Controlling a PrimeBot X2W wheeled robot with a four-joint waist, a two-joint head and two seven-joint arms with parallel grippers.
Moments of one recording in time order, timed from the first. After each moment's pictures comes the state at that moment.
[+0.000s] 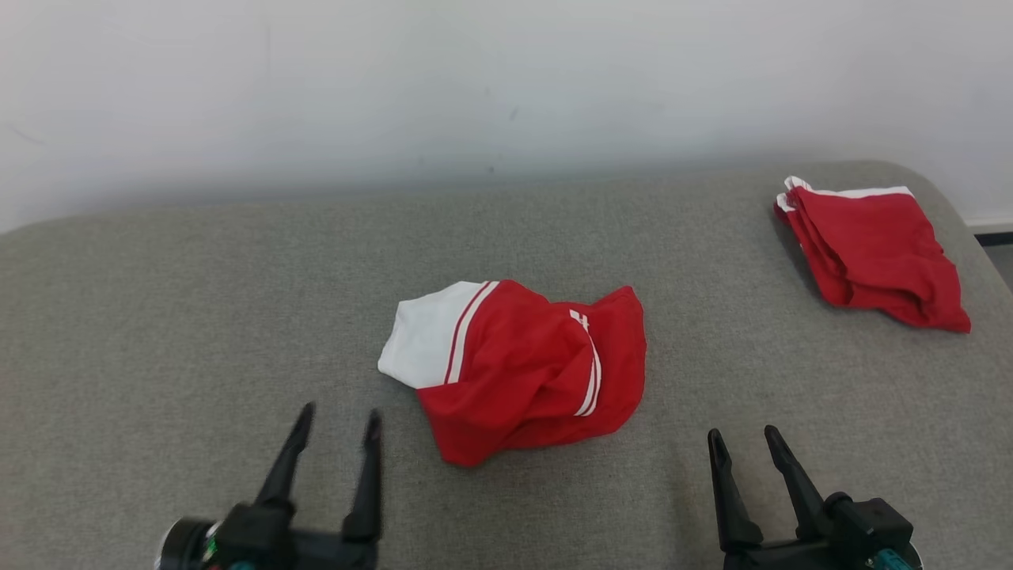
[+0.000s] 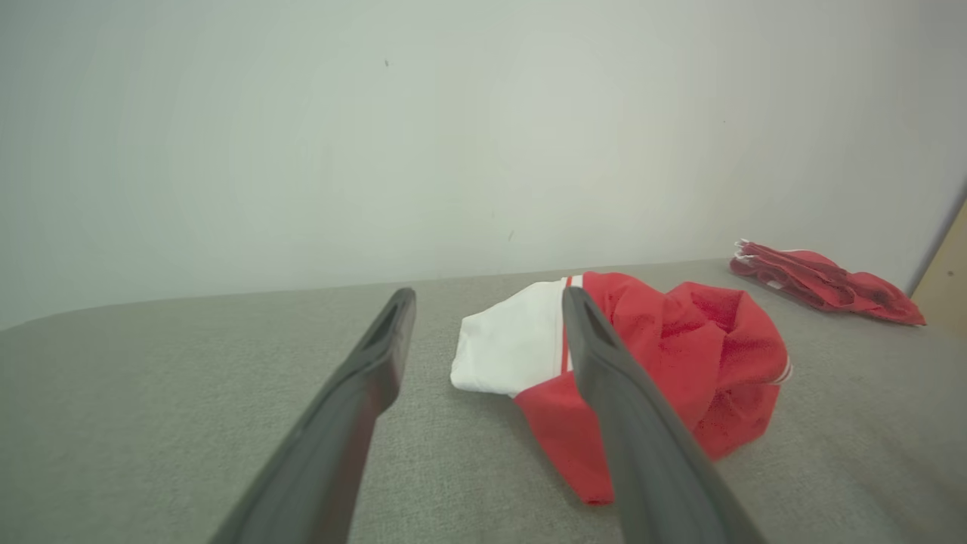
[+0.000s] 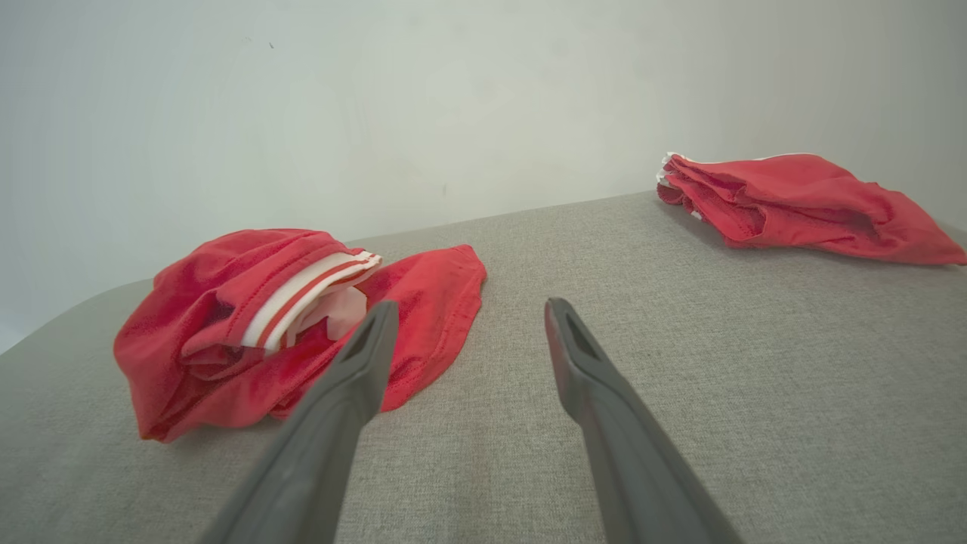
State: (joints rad) left arm -0.04 0.05 -0.12 0.12 -0.13 -0.10 -0.26; right arm 0.00 -0.05 0.07 0.23 0.21 0.13 -0.26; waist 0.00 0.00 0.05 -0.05
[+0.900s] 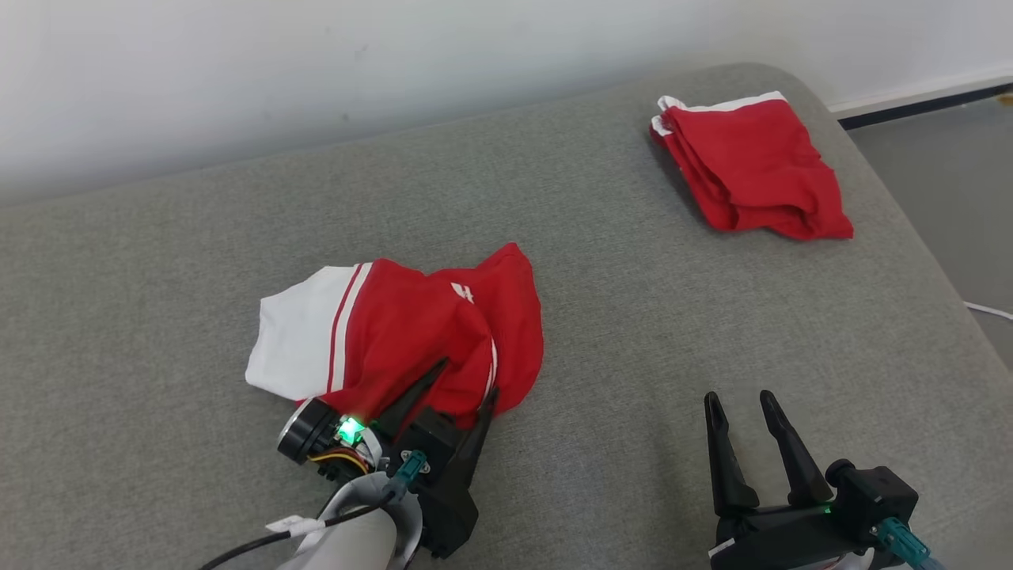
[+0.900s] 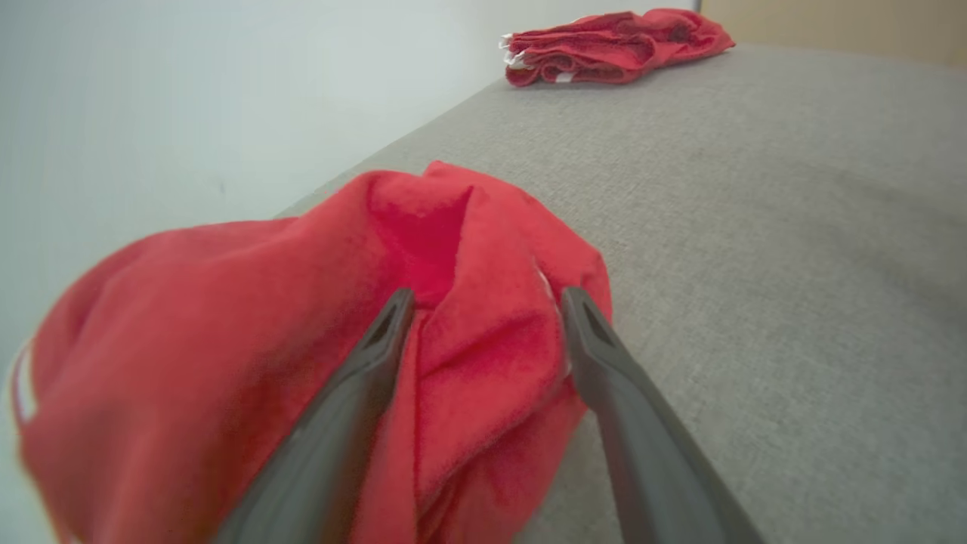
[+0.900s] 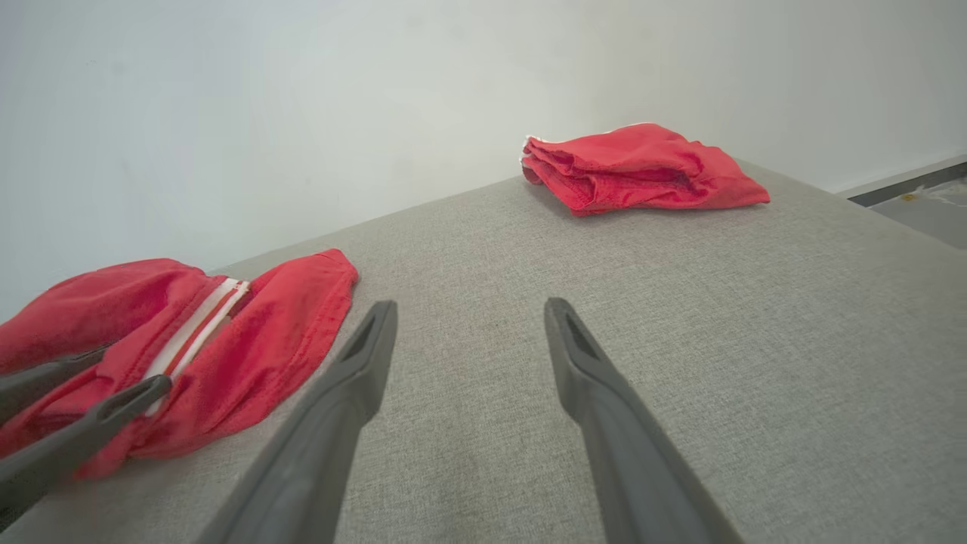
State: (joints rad) left arm -0.52 0.07 -0.53 0.70 0.00 -0.08 -0.26; right arm -0.07 -0.05 0.08 0.23 0.28 0.13 -0.26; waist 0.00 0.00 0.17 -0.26
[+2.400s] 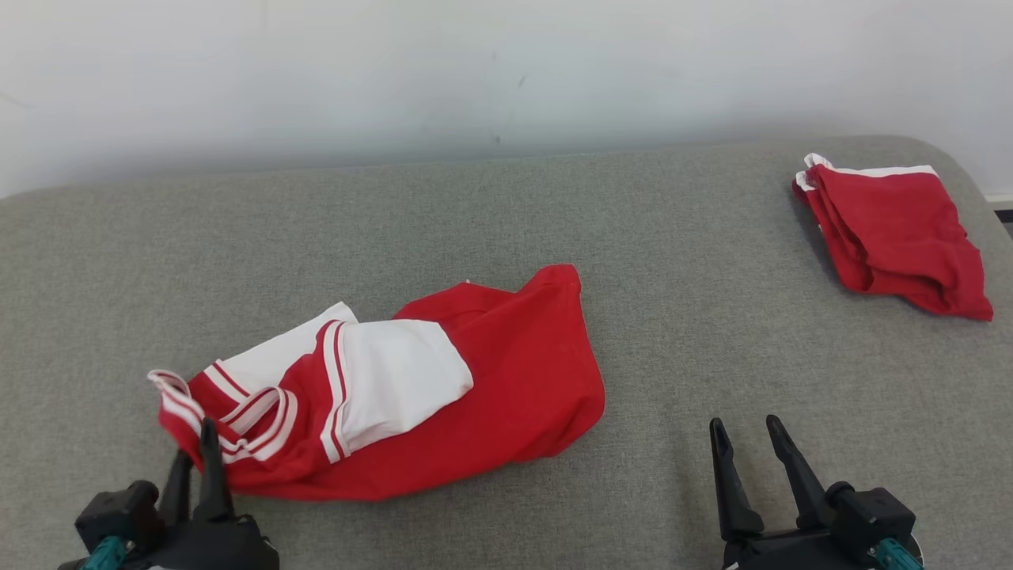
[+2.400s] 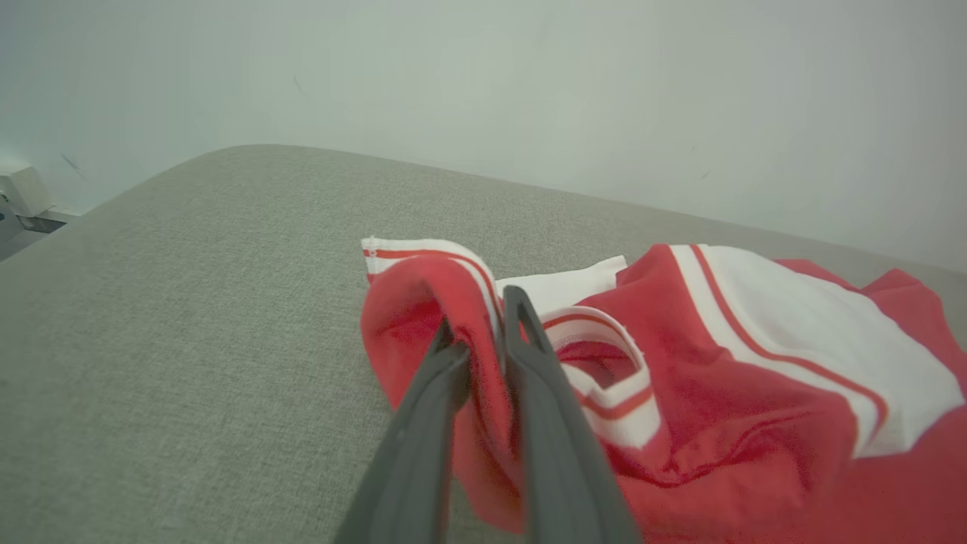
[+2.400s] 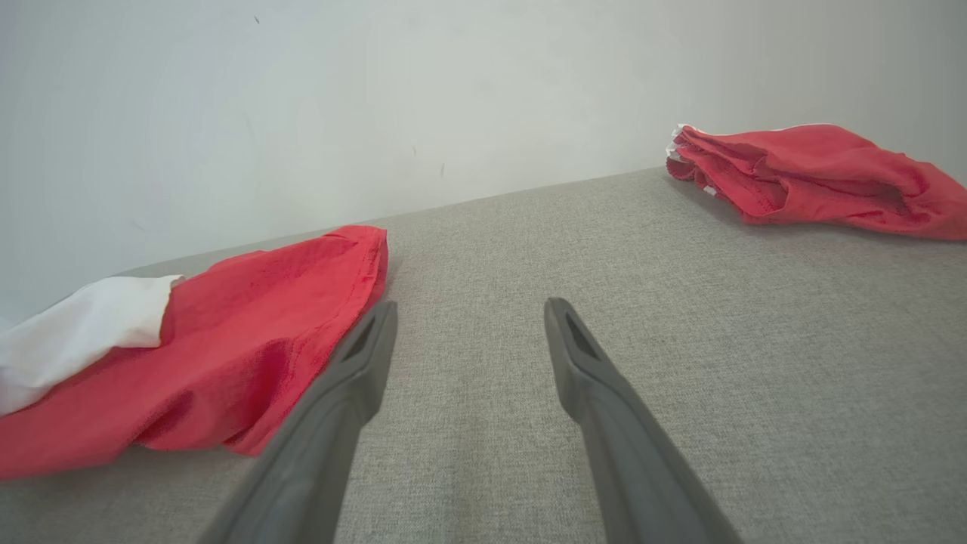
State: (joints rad) left arm -0.18 0.13 0.02 0.42 -0.34 -0.03 -0.26; right arm -0.03 -0.05 0.06 0.24 0.22 0.13 -0.26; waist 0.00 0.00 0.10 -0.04
